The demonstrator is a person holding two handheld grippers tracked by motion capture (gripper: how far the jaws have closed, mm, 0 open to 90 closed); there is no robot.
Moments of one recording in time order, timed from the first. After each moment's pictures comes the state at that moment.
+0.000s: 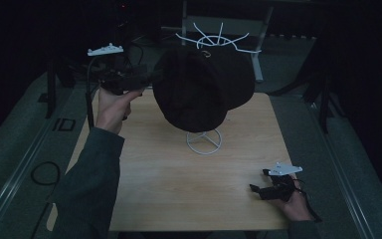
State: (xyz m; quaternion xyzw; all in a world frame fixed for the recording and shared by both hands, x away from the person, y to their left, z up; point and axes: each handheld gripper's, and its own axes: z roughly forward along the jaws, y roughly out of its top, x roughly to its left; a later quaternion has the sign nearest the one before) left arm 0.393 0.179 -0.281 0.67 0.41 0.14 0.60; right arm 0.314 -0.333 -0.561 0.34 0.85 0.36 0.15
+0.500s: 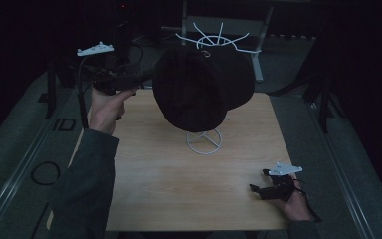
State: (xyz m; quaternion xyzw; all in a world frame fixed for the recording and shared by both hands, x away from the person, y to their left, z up) left arm 0.385 0.190 -0.275 0.66 0.41 0.15 0.61; right arm 0.314 -0.333 -0.561 0.34 0.85 0.36 0.15
